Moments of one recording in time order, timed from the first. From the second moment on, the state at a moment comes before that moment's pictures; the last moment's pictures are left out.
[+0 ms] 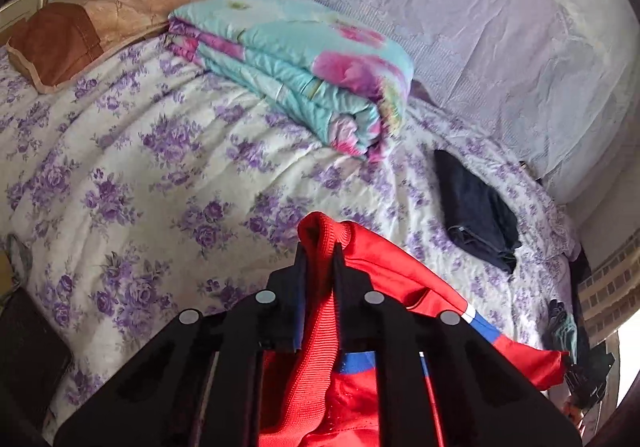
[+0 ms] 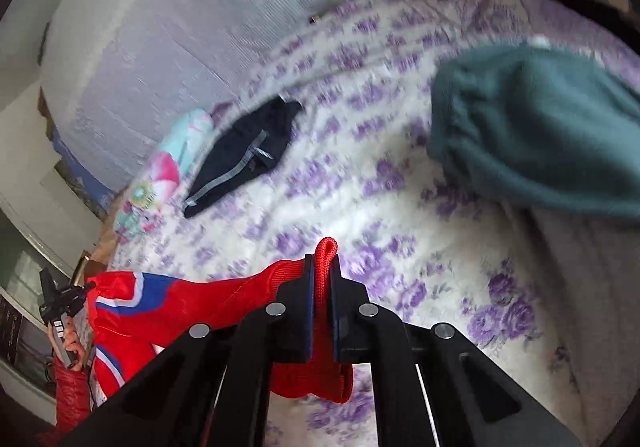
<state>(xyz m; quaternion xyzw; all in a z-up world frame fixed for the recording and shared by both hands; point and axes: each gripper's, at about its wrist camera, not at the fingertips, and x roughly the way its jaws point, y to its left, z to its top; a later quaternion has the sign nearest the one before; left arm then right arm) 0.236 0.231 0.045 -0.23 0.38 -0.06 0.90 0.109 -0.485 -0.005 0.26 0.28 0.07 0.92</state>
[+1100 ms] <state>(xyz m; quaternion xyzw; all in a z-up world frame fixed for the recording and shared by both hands) 0.147 0.286 -0.012 -0.30 0.44 0.01 0.85 0.155 -0.476 -0.054 0.22 0.38 -0.03 0.90</state>
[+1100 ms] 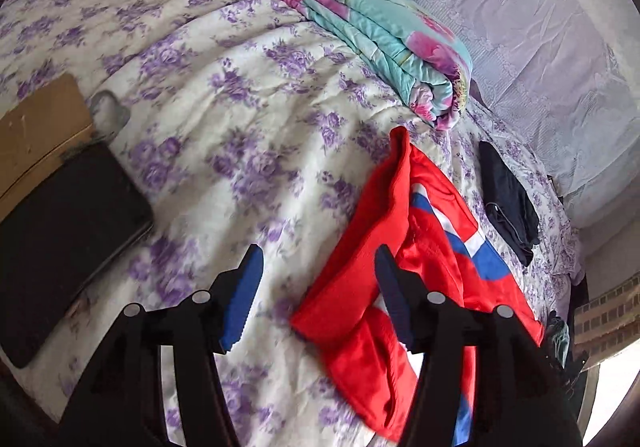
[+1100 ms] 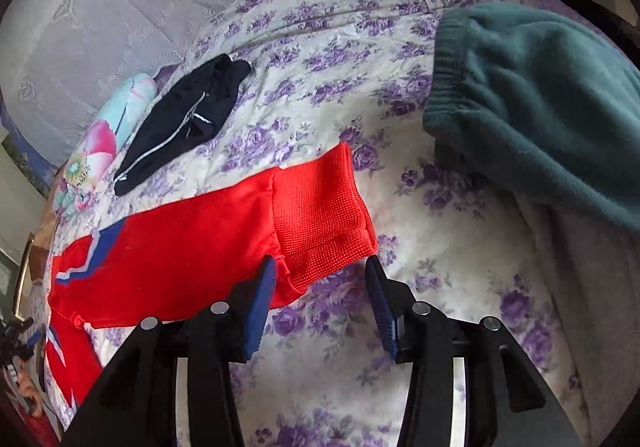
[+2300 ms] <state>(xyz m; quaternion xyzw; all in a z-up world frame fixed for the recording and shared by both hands) 0.101 0.213 -0.028 -0.28 0.46 0.02 0.84 -0.036 -0.435 -0.060 0.34 0.27 0.04 0.90</state>
